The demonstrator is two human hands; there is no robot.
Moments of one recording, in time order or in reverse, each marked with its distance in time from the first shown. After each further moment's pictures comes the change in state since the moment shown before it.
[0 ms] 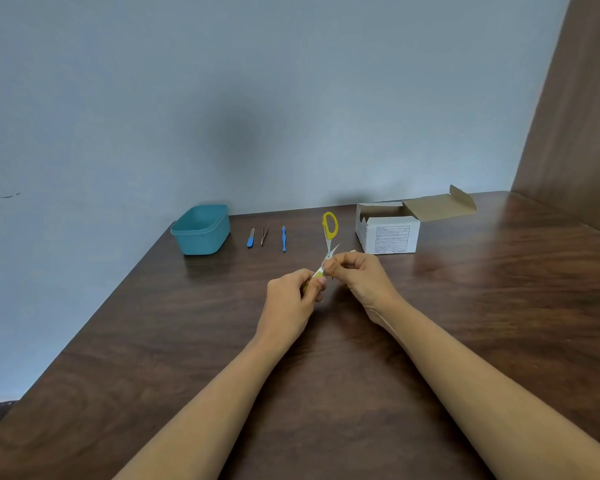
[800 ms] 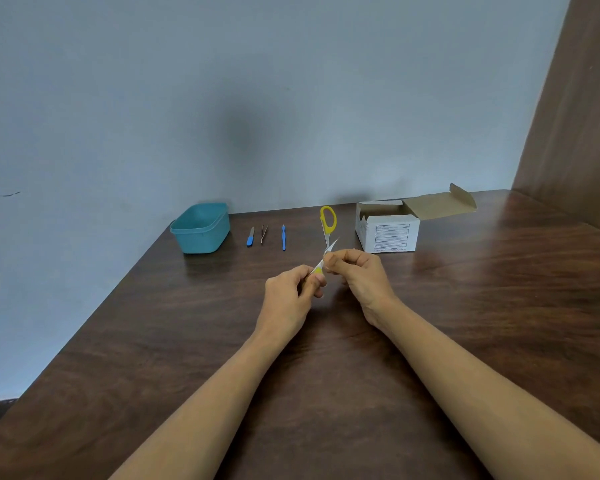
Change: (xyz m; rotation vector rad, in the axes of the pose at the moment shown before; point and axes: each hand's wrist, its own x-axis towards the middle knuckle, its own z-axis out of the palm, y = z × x) left_hand 0.001 0.000 -0.002 -0.044 -0.016 0.005; right_hand -0.001 0.000 0.005 0.068 0.094 0.031
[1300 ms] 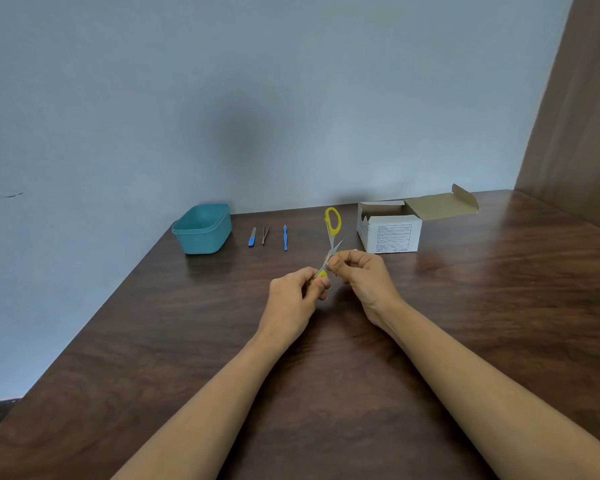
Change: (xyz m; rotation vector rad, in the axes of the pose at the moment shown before) left_hand -0.001 0.001 0.001 0.020 -0.043 0.020; right_hand 0.000 0.000 -0.002 -0.001 -0.026 -0.024
